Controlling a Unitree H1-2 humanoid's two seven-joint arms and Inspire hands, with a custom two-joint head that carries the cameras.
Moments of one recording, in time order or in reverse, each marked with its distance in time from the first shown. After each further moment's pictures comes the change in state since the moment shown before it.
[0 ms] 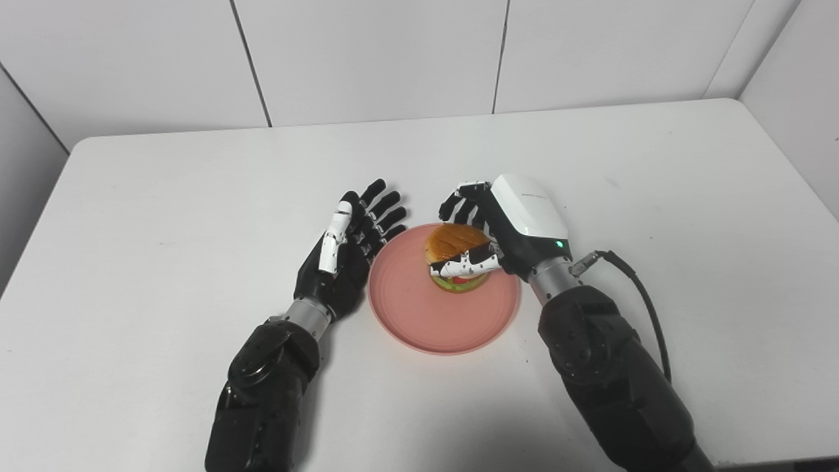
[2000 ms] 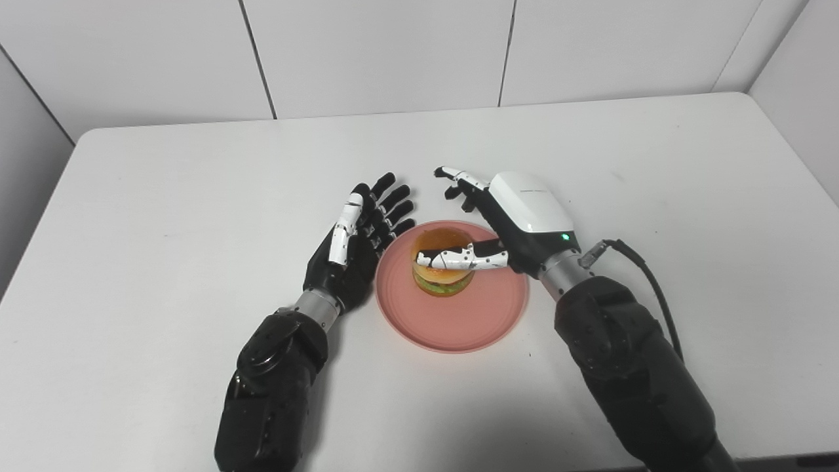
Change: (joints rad) left arm -0.009 -0.009 0.012 0.003 0.016 0.026 -0.010; right arm 0.009 -0.031 -0.049 -0.068 -0.018 -0.063 0.117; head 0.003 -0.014
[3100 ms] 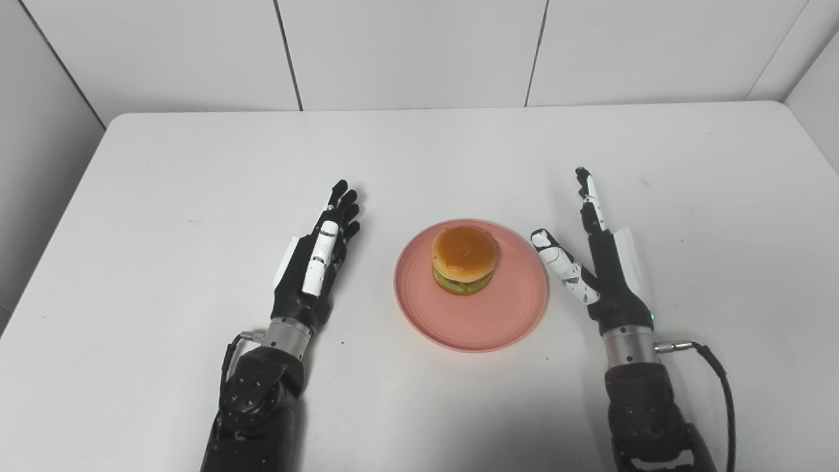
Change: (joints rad) left arm 0.173 0.070 0.002 -0.075 0.263 -0.355 0.061; right arm 0.246 0.148 -0.201 0.128 0.396 -0.242 -0.402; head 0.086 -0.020
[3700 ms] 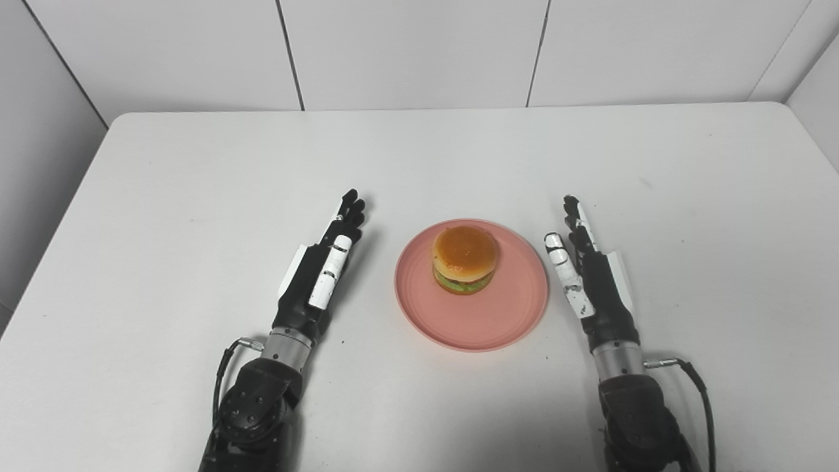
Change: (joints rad) left arm 0.045 0.030 -0.056 -0.024 0.084 -0.062 -0.001; right arm 0.005 0.006 -0.024 0.084 0.253 -0.028 0.084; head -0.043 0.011
